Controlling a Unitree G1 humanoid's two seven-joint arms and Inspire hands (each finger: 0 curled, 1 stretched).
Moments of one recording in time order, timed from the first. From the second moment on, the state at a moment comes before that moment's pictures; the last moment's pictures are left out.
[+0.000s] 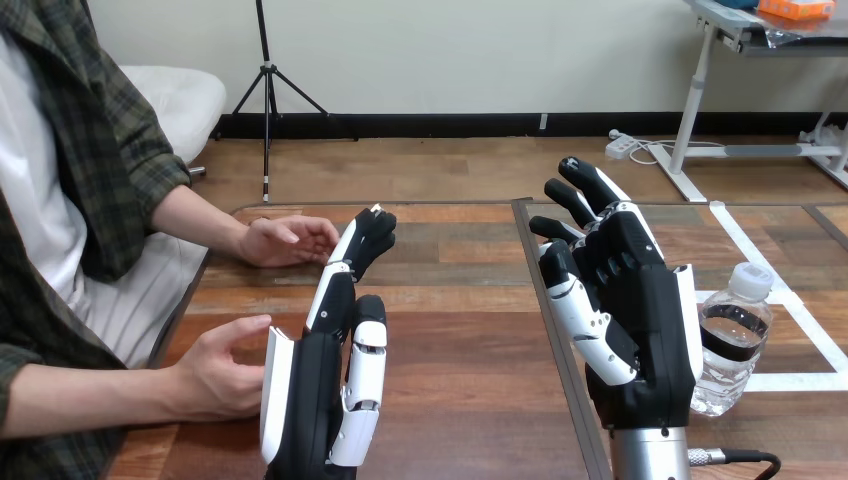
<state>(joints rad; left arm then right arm) 0.20 -0.05 -0.18 0.32 0.38 -1.01 0.33 0.02 0.06 0.07 0.36 0.10 -0.87 0.07</state>
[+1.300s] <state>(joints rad) 0.20 -0.05 -0.18 0.32 0.38 -1.01 0.34 0.02 0.06 0.03 0.36 -0.04 -0.94 0.01</state>
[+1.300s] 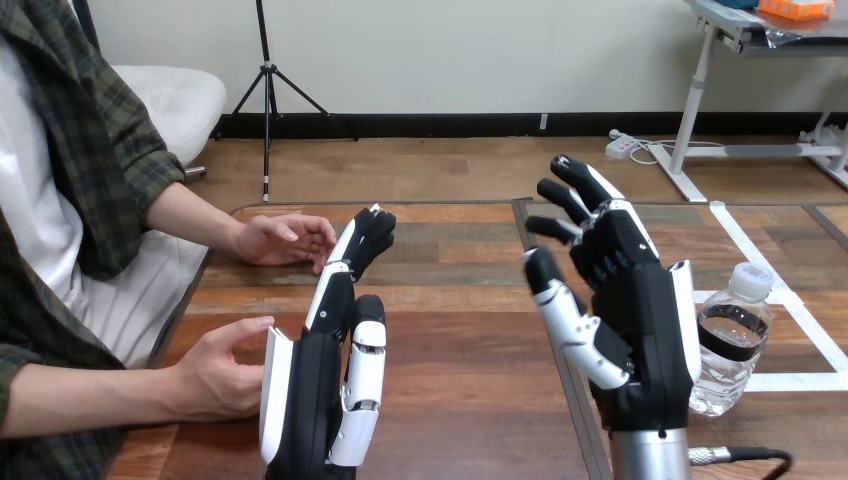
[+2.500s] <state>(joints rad) 0.20 -0.05 -0.18 0.32 0.39 -1.01 0.36 -0.04 0.03 -0.24 0.36 -0.49 -1.17 -0.47</state>
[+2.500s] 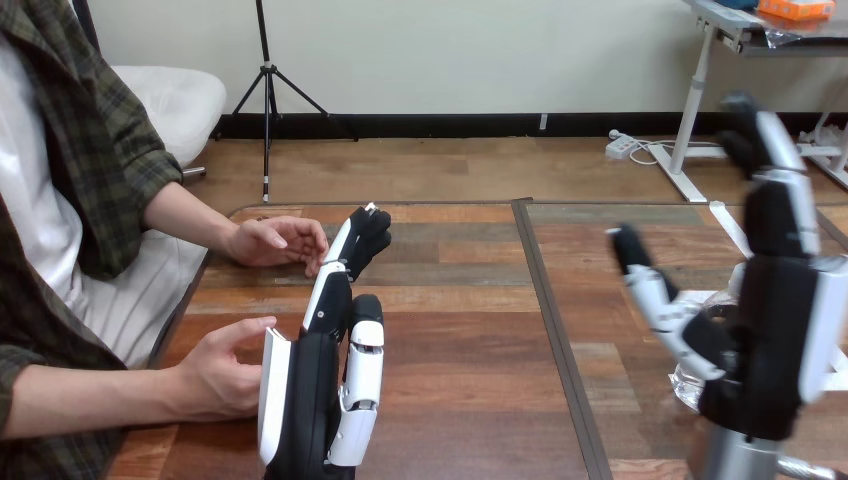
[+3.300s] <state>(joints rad) 0.20 -0.05 -0.18 0.32 0.39 -1.01 0.36 -0.04 -0.04 -0.30 0.36 -0.55 -1.12 -0.64</state>
